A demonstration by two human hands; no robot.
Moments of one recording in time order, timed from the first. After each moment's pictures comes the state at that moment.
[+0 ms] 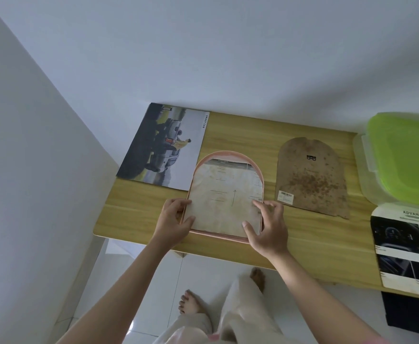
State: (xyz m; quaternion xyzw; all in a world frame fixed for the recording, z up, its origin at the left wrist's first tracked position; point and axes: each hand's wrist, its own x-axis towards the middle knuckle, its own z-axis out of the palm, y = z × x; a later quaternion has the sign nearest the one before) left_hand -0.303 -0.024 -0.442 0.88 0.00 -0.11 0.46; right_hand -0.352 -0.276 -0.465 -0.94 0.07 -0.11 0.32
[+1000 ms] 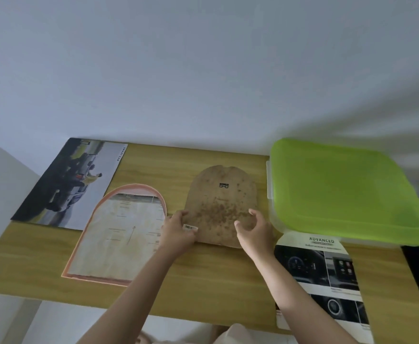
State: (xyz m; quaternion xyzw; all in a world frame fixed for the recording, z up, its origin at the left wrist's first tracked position) left_hand -0.277 -0.299 -0.418 0.90 0.07 -0.18 0.40; right_hand -0.322 -0.487 -0.422 -0.84 0.32 0.01 0.45
